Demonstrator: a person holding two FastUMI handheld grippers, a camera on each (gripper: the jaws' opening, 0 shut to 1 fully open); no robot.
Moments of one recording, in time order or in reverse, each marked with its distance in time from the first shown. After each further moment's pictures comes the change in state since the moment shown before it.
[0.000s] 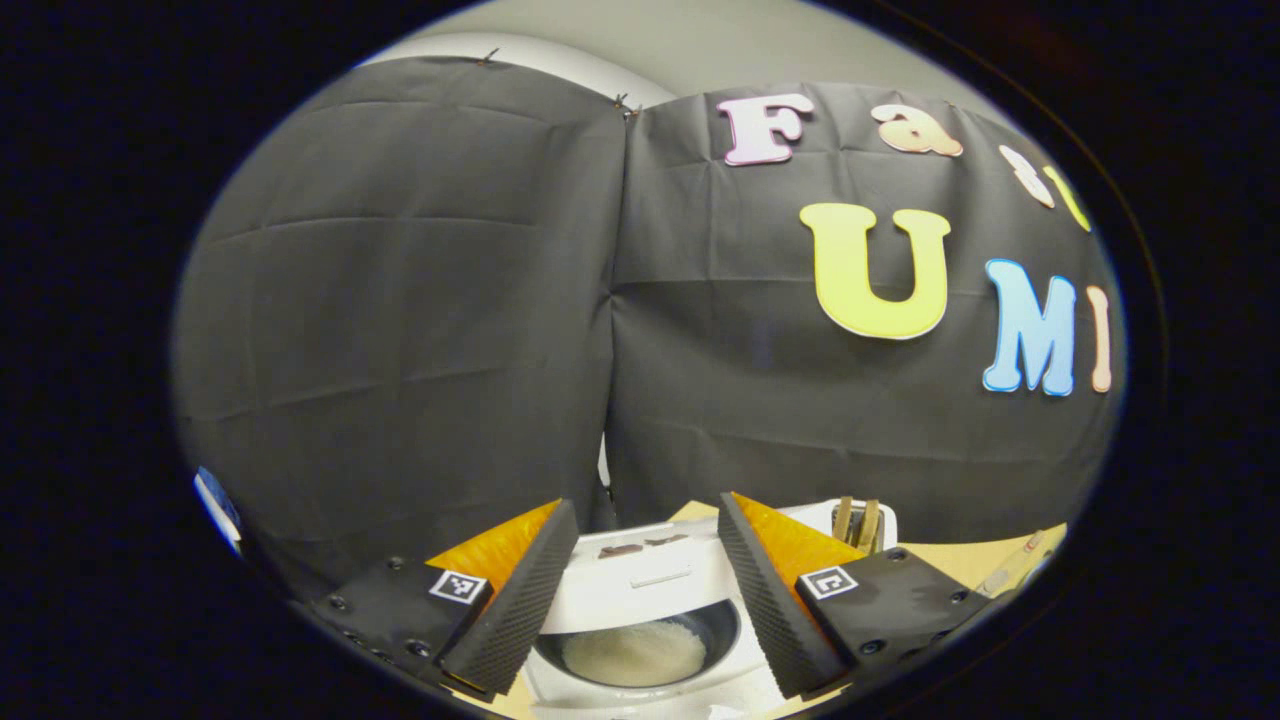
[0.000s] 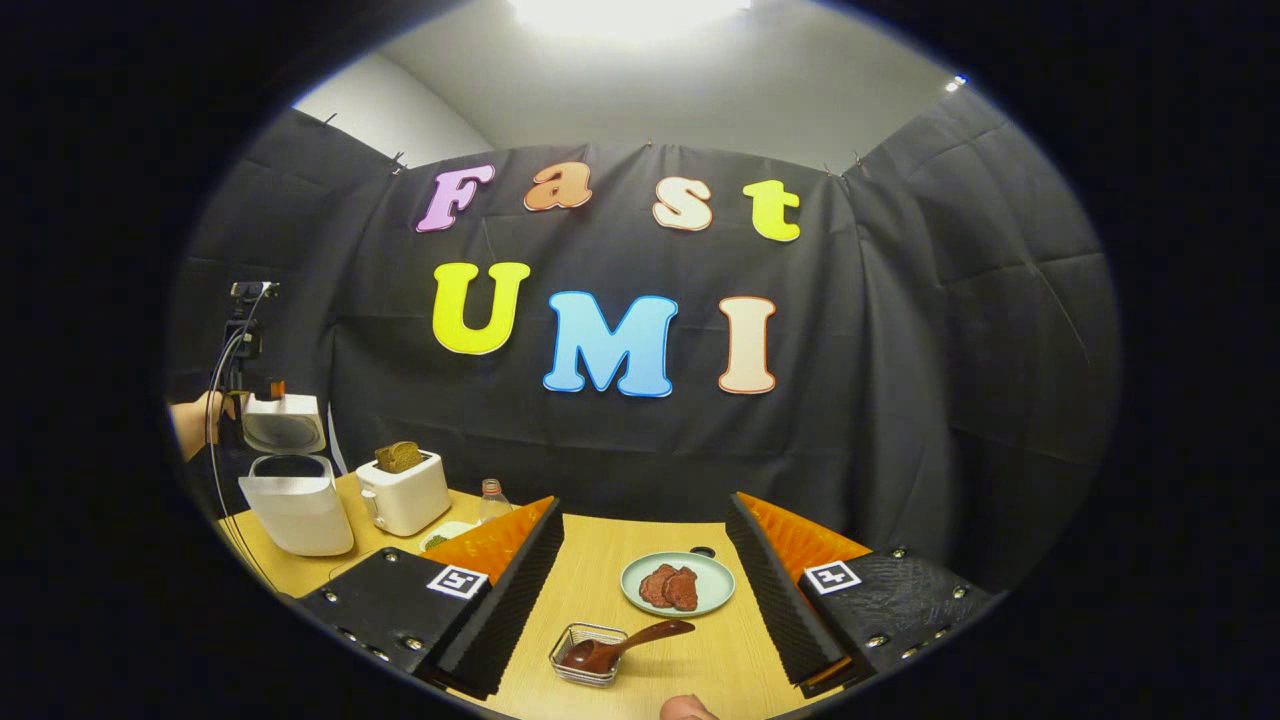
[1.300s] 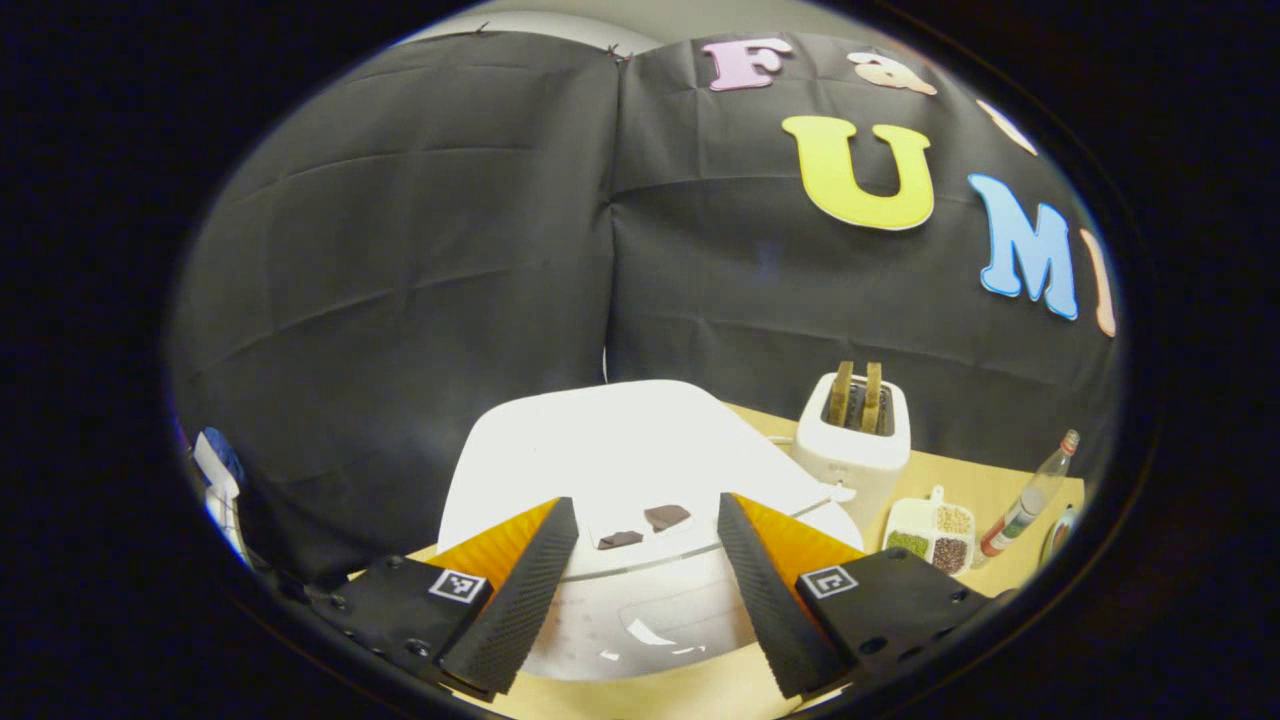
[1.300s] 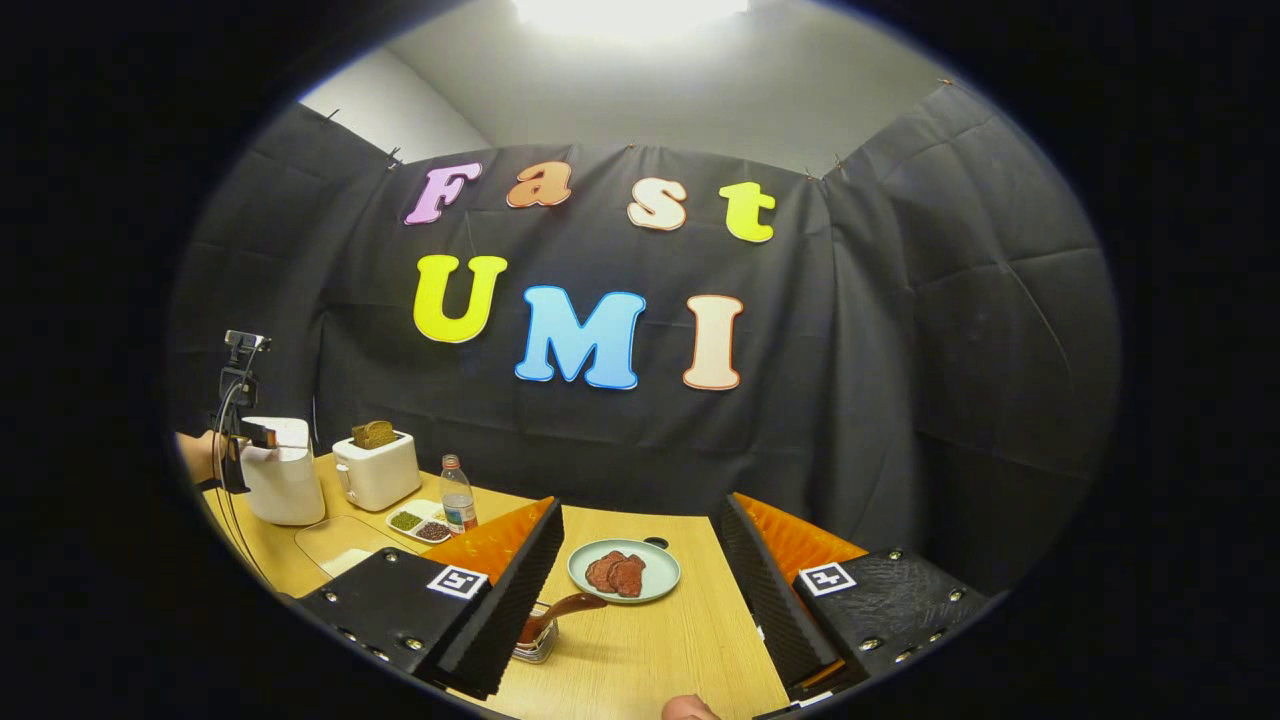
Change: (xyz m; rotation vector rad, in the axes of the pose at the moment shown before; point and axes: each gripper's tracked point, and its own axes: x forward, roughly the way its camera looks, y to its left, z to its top) left arm 0.001 -0.020 -0.125 0.019 0.220 0.046; right arm -0.027 -0.069 -0.016 -0.040 0.008 -0.045
